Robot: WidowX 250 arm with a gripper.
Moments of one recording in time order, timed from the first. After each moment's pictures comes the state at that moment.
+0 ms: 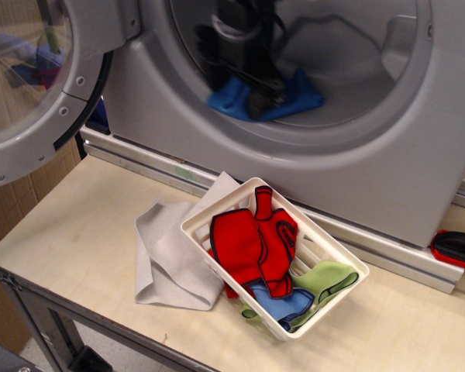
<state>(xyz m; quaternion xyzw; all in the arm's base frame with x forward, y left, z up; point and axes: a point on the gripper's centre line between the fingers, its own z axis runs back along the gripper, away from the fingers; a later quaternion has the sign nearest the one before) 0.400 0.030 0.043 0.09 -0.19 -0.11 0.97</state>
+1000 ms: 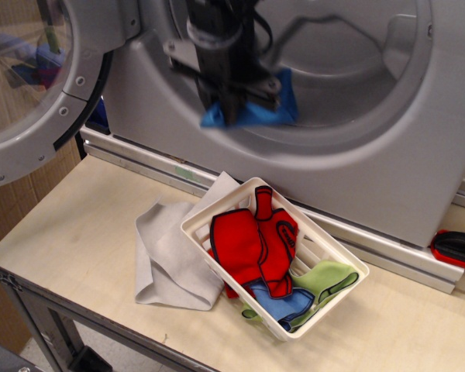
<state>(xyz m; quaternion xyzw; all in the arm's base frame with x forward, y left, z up) 0.326 -0.011 0.073 0.02 -0.20 0.00 0.98</state>
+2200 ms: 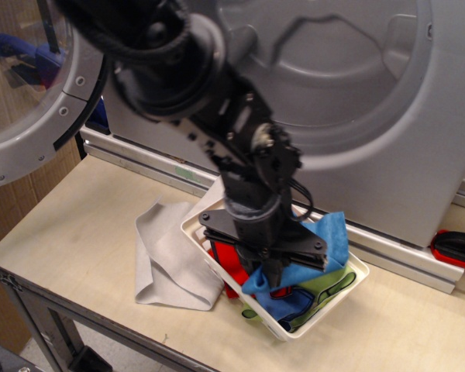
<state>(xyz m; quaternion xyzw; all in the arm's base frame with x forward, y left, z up) 0.250 -0.071 -0.002 -0.07 -0.13 0.05 0.99</state>
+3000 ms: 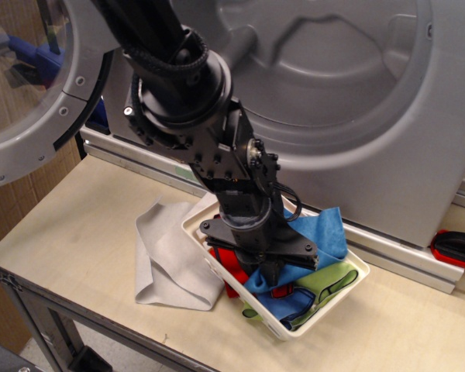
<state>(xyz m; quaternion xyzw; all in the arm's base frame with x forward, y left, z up) 0.263 -0.063 -0.035 -0.08 -0.12 0.06 0.99</state>
